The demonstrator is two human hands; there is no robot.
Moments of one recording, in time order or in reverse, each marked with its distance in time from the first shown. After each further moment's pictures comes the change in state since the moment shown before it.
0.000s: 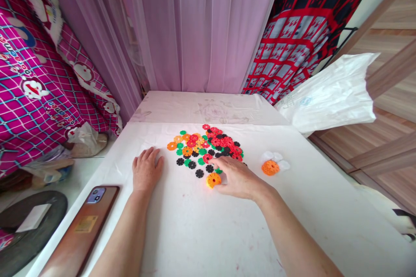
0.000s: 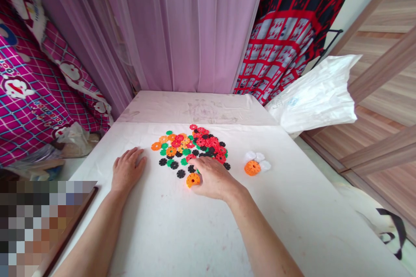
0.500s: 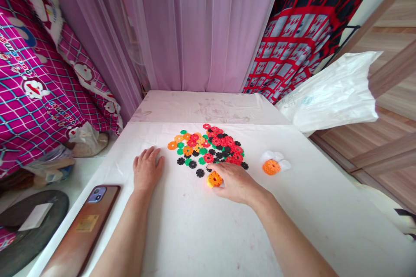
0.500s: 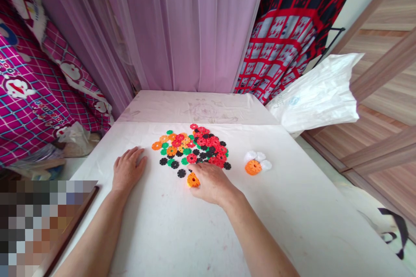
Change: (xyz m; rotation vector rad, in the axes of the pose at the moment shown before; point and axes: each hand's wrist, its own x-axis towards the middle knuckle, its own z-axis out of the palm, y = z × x) left_hand 0.000 -0.002 0.002 0.007 0.020 0.004; right_hand -0.001 -0.005 0.015 -0.082 -0.043 0.047
